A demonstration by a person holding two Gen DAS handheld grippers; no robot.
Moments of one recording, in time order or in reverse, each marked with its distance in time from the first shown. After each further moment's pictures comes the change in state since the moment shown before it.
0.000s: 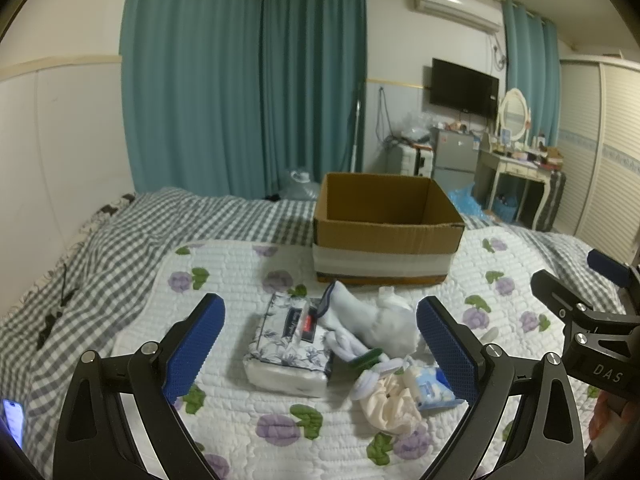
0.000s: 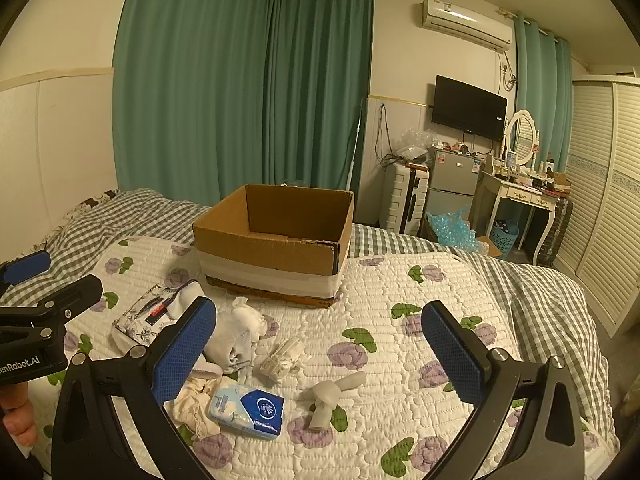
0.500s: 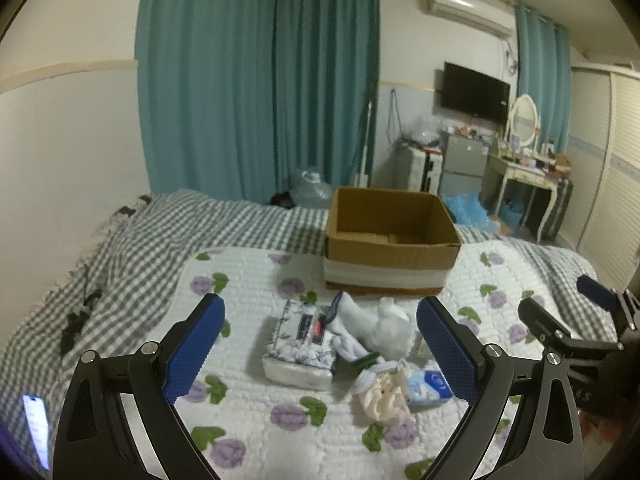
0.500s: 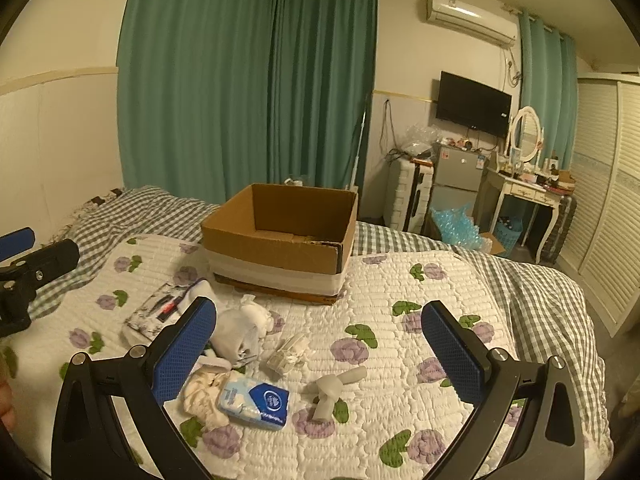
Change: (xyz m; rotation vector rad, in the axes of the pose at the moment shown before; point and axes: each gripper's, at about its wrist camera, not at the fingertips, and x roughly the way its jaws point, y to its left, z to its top) left arm -0.041 0.004 0.027 -0.023 0.031 0.030; right arm -0.015 -0.005 0.013 -0.002 0.038 0.026
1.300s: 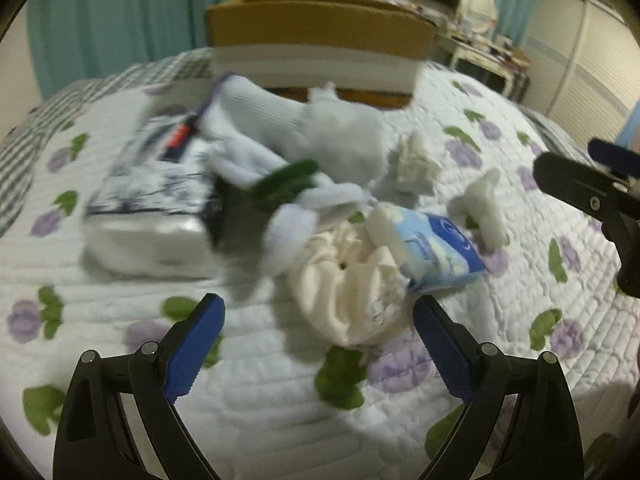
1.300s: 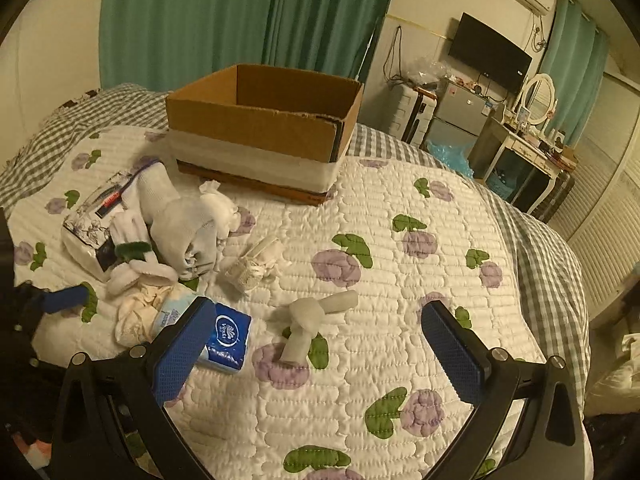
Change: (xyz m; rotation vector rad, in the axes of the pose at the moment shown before) left arm 0.149 -0.045 -0.125 0.139 0.434 -0.234; right arm 0.084 0.006 -0.052 -0.121 0.324 -0.085
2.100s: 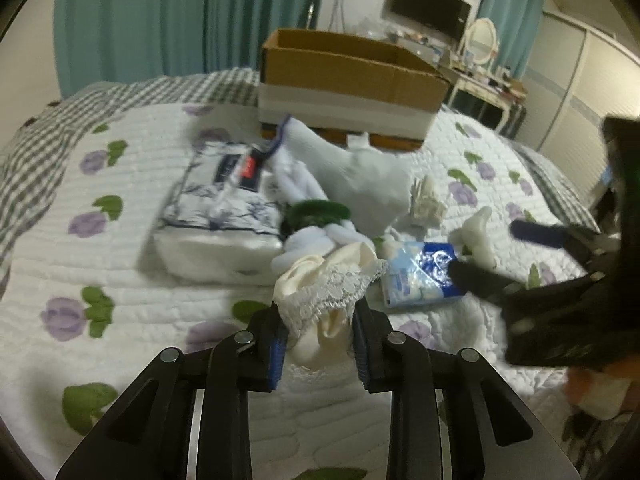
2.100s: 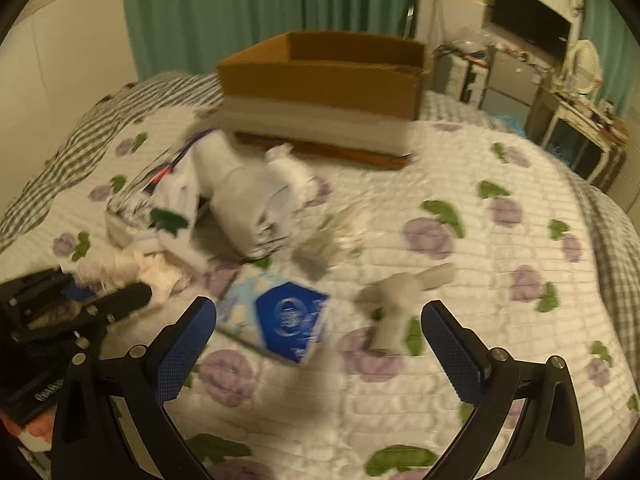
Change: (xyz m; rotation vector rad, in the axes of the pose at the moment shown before) left arm -0.048 0.046 -0.002 -0.067 -0.090 -0.022; right arm 0.032 0.036 -0.009 0.018 0.088 0.240
